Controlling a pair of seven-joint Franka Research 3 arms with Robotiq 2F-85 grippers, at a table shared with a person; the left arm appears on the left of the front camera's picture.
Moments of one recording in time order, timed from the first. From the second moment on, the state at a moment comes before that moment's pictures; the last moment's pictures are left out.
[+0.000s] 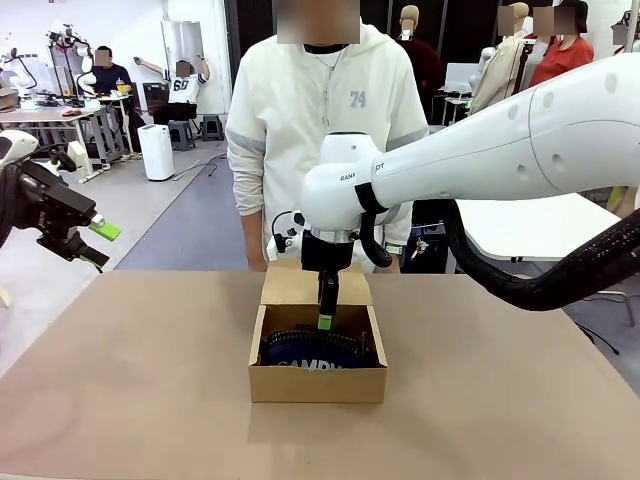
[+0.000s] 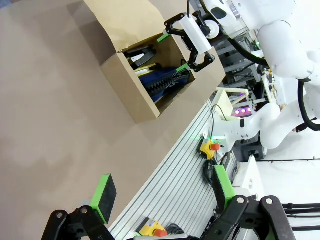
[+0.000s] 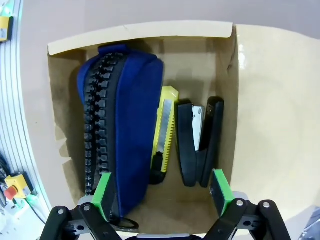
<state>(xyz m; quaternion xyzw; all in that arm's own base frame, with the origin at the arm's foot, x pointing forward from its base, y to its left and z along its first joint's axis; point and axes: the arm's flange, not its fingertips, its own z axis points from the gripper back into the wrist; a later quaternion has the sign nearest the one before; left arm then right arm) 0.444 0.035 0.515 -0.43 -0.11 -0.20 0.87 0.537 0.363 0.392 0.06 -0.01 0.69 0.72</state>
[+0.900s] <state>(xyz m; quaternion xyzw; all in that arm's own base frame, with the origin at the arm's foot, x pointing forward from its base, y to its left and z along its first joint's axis) 0.445 0.036 0.515 -0.43 -0.11 -0.20 0.87 0.491 0.215 0.543 0.17 0.00 0.52 0.84</state>
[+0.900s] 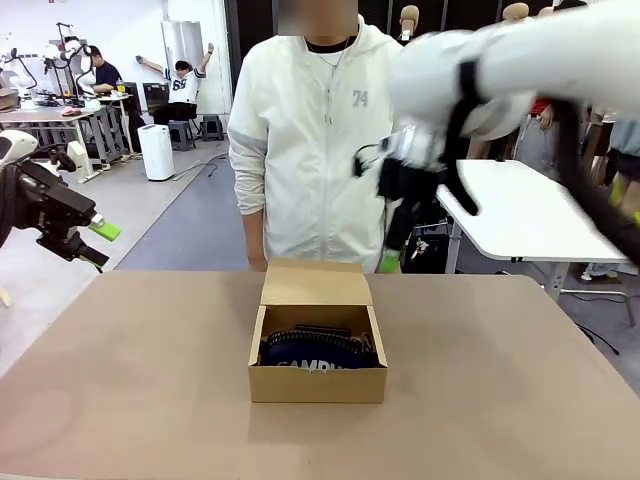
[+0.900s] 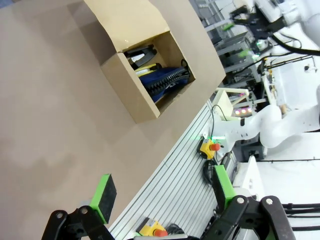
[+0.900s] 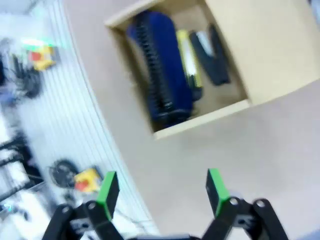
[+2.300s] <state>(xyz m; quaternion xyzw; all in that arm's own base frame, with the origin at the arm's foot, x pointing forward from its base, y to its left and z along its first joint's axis) 0.444 0.036 0.515 -0.44 -0.11 -0.20 0.87 0.395 -0.045 0.490 0.58 -0.21 0.15 0.78</state>
